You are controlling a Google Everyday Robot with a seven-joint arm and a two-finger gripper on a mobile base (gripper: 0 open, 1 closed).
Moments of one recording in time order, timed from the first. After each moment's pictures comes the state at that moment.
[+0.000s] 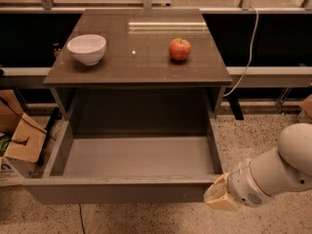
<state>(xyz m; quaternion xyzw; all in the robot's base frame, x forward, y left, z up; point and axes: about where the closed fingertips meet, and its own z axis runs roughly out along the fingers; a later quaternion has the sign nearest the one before) 0.347 -0.155 0.685 -0.54 0.79 0.22 0.18</state>
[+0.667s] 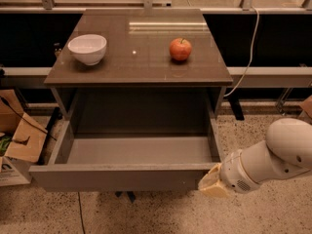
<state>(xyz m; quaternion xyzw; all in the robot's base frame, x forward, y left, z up) 0.390 -0.151 0.666 -0.53 0.80 0.22 0.20</state>
